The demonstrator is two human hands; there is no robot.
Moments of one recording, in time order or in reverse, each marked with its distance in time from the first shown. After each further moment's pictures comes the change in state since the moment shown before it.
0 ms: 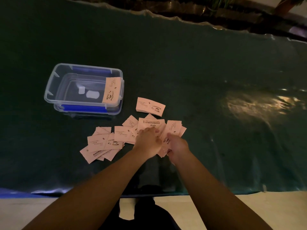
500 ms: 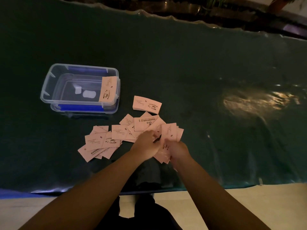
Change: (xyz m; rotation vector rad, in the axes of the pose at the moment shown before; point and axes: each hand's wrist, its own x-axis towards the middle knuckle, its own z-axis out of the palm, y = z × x) left_hand -0.014 -0.002 0.006 -0.104 -0.096 0.019; right_hand -0.002 0.022 -0.025 -0.171 0.019 -0.092
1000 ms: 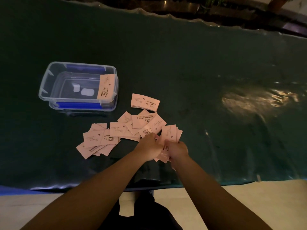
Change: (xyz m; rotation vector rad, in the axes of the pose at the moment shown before) left_hand -0.010 0.011 0.016 -0.082 -0.127 -0.131; right_hand 0.001 0.013 -0.008 -0.075 0.106 -0.010
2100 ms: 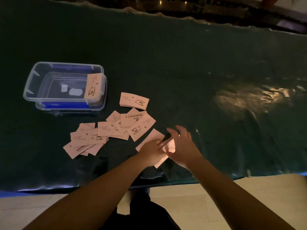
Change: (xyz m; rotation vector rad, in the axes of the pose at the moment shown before) left_hand -0.007 0.020 0.048 0.087 -0.051 0.155; right_hand 0.007 -0.017 -0.087 -1.199 -0.113 -0.863
